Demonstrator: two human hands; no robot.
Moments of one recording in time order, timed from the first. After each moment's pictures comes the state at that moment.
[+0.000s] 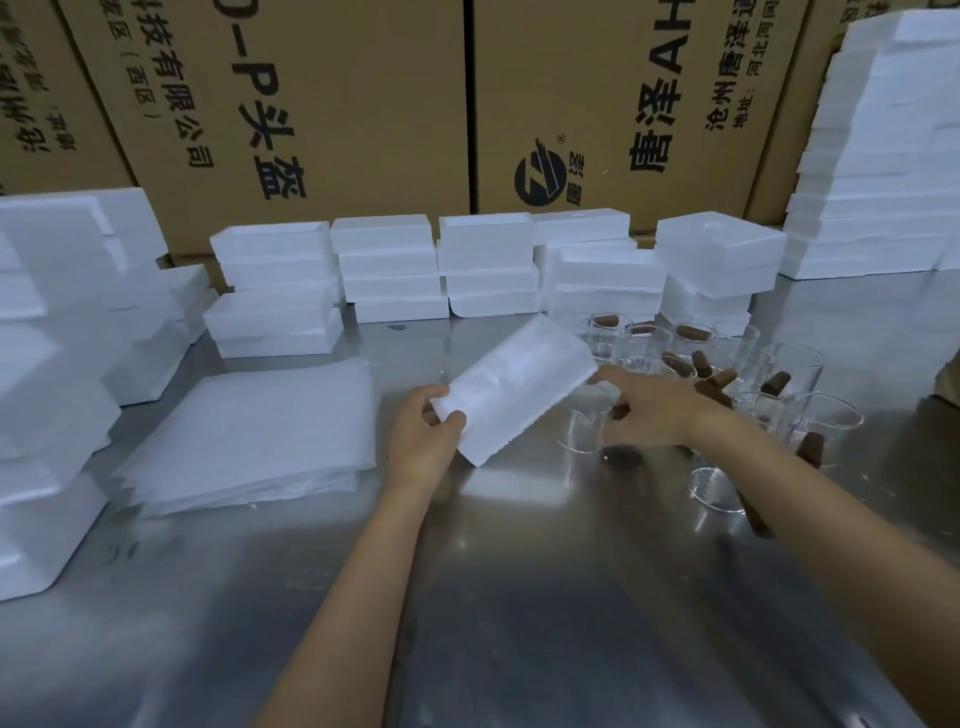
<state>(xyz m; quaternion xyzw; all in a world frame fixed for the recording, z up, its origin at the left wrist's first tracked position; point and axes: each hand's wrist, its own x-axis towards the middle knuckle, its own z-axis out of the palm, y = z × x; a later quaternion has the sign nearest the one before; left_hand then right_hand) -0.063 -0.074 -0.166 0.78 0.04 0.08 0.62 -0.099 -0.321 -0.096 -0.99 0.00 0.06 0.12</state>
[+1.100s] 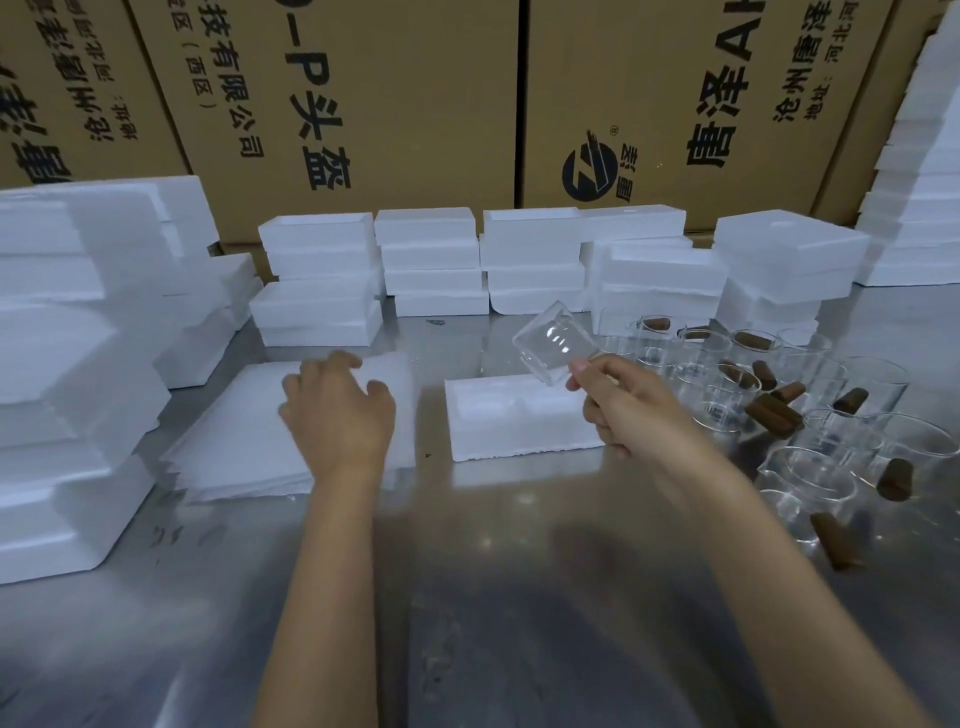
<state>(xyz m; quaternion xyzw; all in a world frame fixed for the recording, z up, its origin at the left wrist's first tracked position) -0.063 0.008 -0.126 0.90 0.16 0.29 0.28 -0.113 -0.235 -0.101 -0.78 0.02 -0.06 0.62</state>
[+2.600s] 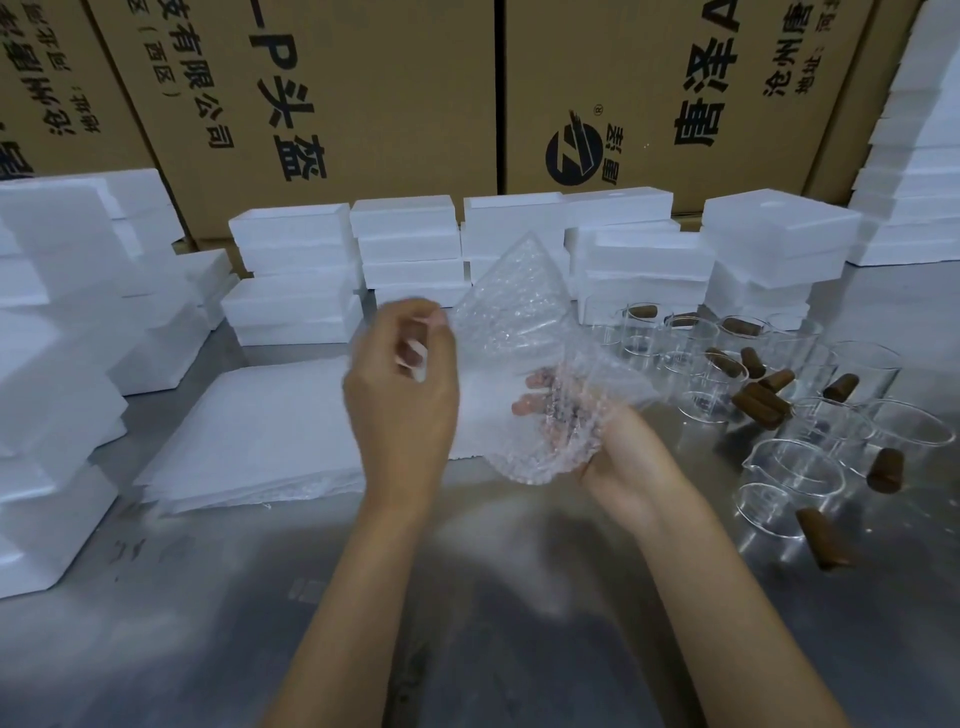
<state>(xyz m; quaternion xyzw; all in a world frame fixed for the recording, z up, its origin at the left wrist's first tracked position) -0.106 -0.074 -0.096 0.71 -0.06 0.40 0.57 -0.111 -0.231 -0.127 -0.57 -0.04 0.04 0.82</state>
